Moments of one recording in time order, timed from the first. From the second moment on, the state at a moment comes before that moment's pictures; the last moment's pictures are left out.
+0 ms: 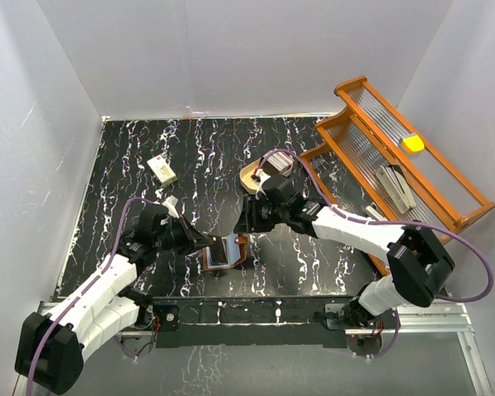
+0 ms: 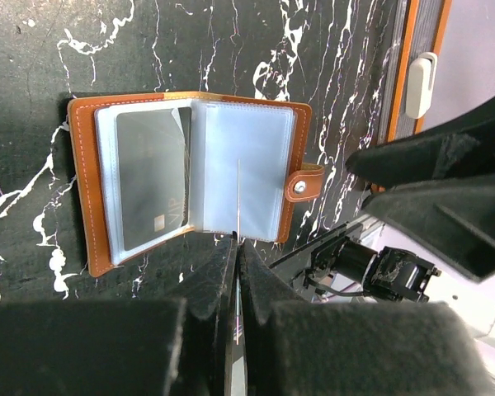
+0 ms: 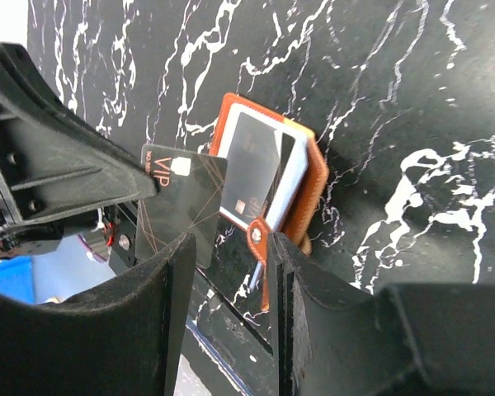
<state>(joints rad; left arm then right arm) -0.41 0.86 0.42 -0.29 0.40 -0.96 0.76 1.46 0.91 -0.14 -0.32 0.68</state>
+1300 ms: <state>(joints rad) -0.41 1.08 0.34 -0.02 0.54 -0.93 0.93 1.67 1.05 -0.35 0.04 0.54</state>
